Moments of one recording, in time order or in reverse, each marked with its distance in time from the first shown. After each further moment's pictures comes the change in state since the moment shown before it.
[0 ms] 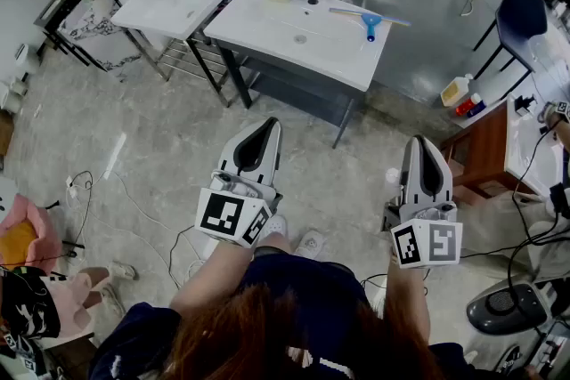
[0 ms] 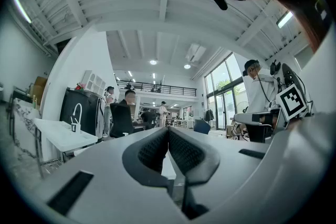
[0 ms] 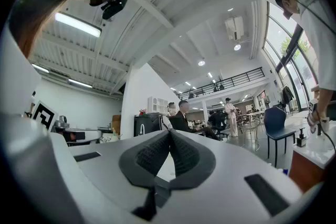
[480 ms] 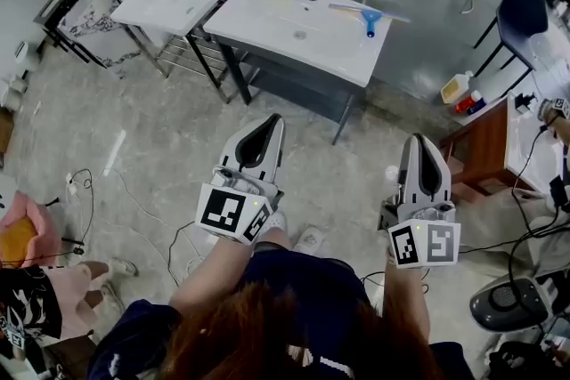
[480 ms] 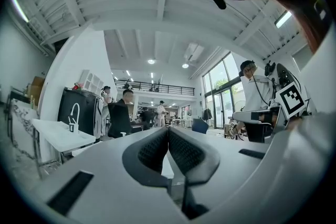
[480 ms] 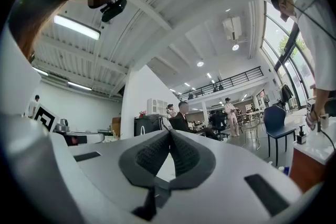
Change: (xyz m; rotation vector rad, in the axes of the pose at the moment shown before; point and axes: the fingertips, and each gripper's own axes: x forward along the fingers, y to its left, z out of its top) left arm -0.001 -0.011 -0.002 0.009 0.004 -0.023; right arm -0.009 0.003 0.002 0.016 -0.016 -0.008
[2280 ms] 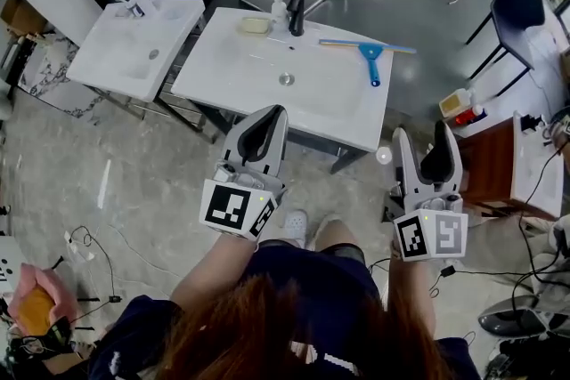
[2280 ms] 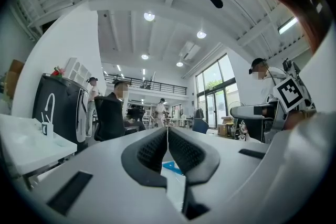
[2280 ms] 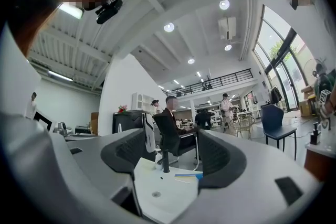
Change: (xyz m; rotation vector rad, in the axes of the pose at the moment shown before) left arm 0.303 0.212 -0.019 -0.014 0.018 -0.134; right arm 0.337 -0.067 -0.038 -0.002 0.021 -0.151
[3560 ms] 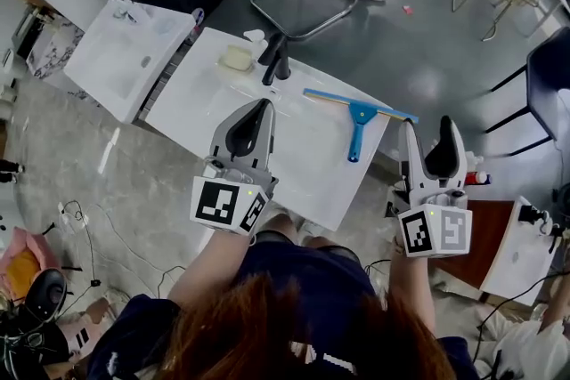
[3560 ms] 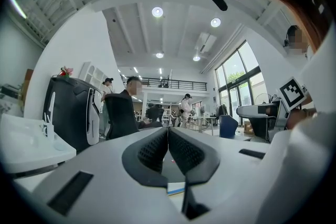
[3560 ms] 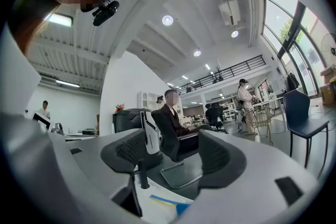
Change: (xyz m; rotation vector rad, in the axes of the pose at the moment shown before) left arm 0.283 0.075 -0.032 0.012 0.006 0.240; right arm 0.283 -0.199 -0.028 0.046 0.037 0.160
